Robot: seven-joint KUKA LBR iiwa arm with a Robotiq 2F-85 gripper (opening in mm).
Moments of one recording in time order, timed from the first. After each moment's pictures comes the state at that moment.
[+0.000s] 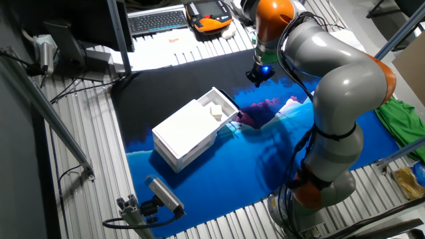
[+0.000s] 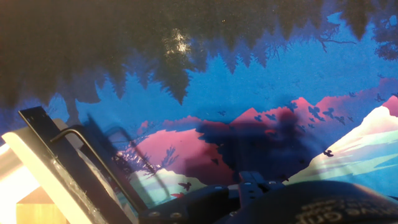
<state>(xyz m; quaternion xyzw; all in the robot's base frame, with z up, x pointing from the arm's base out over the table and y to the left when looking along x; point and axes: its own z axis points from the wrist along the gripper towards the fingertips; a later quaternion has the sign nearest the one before) 0.515 0.003 0.238 -0.07 -1.00 0.02 0.06</state>
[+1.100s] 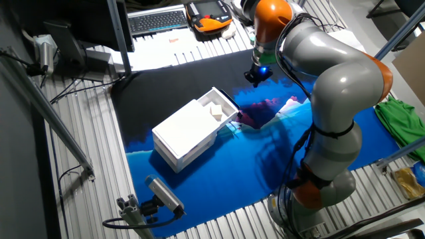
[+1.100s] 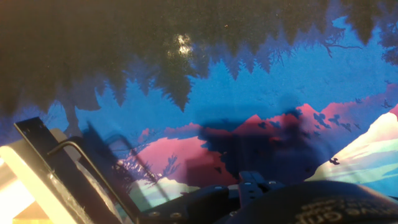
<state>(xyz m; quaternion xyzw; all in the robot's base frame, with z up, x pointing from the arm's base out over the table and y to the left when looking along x) 0.526 0.006 0.218 -0.08 -1.00 0.01 0.05</state>
